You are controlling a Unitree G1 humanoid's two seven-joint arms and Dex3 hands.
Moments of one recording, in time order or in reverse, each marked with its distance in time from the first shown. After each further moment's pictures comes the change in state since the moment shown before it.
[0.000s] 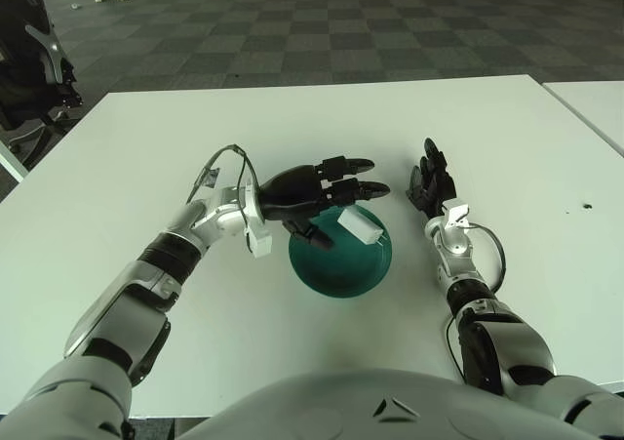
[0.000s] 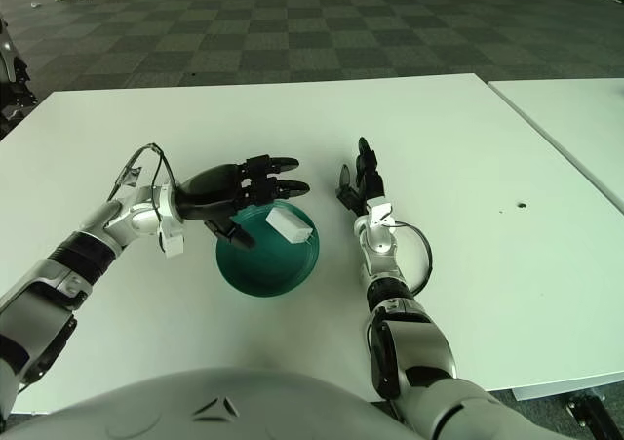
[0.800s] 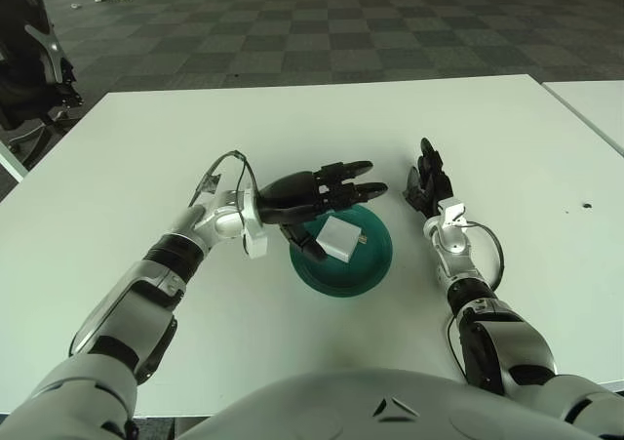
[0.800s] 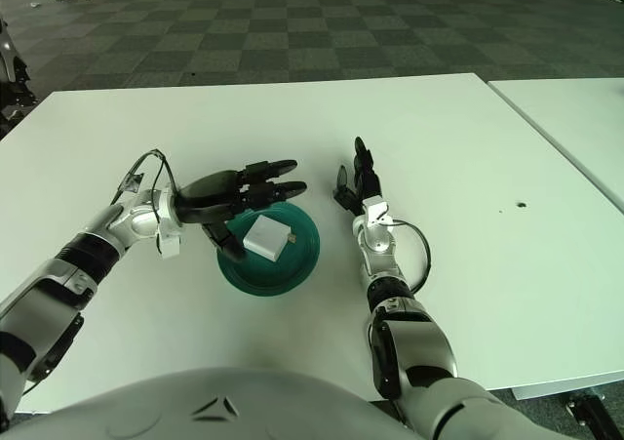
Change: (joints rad) left arm -0.018 -0.014 0.004 0.119 -0.223 -0.056 -0.135; right arm -0.006 -0.007 0.027 -0.003 -0.043 0.006 -0.053
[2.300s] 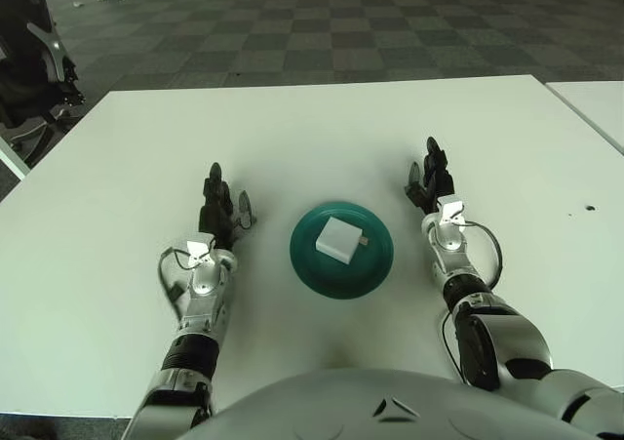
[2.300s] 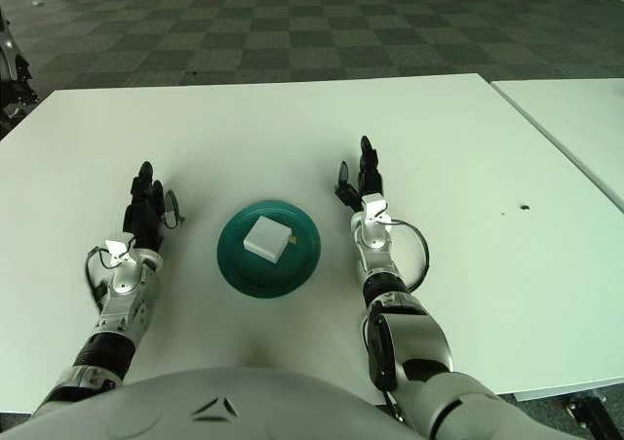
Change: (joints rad) left arm 0.498 -0.334 0.470 -0.061 -0.490 0.641 0.306; right arm -0.032 0.017 -0.013 0.063 -0.003 -0.012 -0.054
